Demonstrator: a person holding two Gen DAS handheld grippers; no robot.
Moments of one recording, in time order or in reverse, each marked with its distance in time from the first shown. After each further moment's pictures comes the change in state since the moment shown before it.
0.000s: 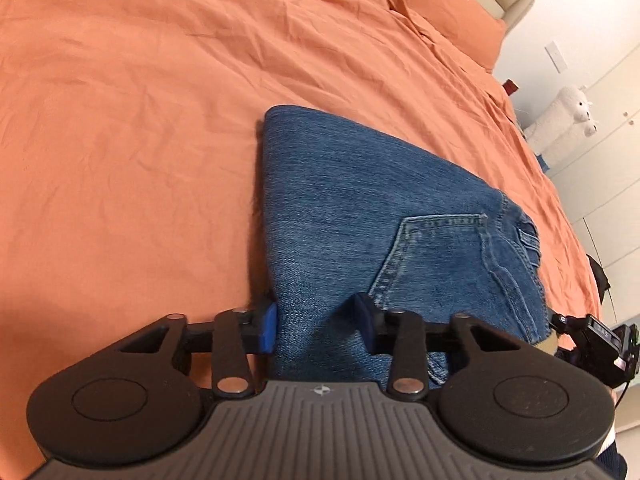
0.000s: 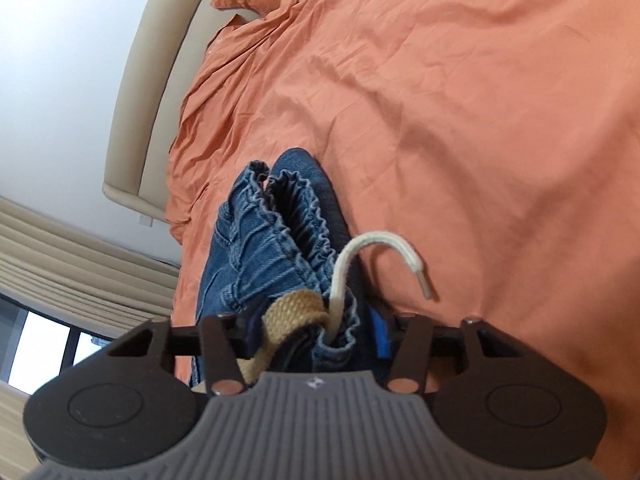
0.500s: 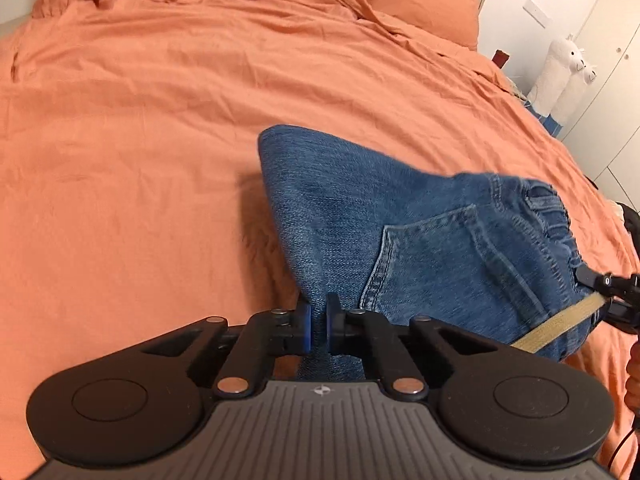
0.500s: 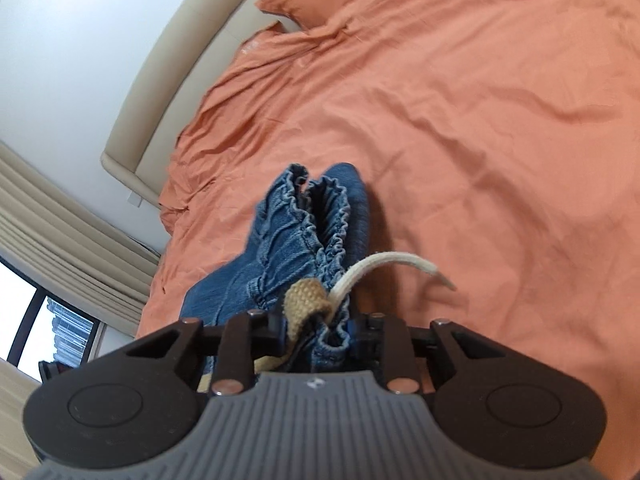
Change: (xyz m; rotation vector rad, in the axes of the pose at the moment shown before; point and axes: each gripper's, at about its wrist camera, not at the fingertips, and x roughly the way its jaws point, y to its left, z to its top) left arm -0.037 -0.052 -0.005 0.203 -0.055 0.143; right arm -0.028 0.068 -0.019 -0.208 -0.073 -0.082
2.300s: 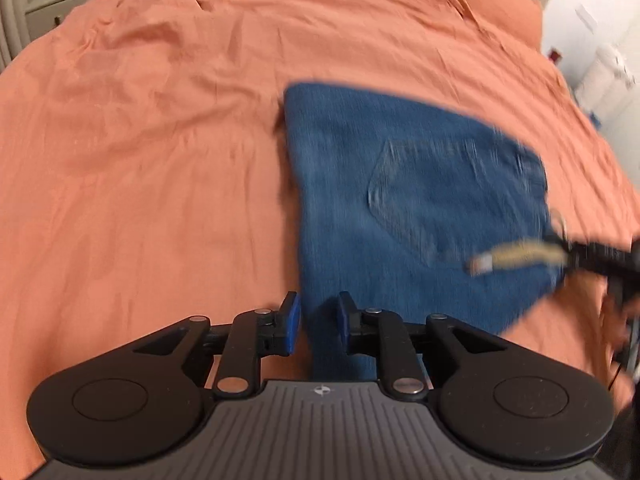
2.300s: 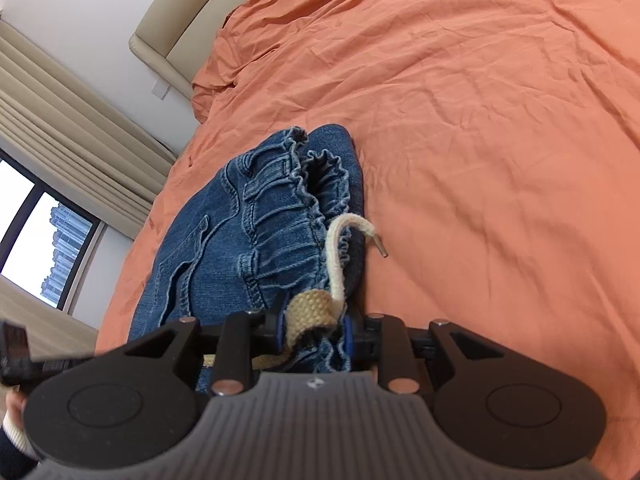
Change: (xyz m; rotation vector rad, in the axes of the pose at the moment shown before) left arm -0.130 0.226 -0.065 -0.039 0.117 0.103; right arm 0.174 0.148 -0.143 -0.153 0.219 0.014
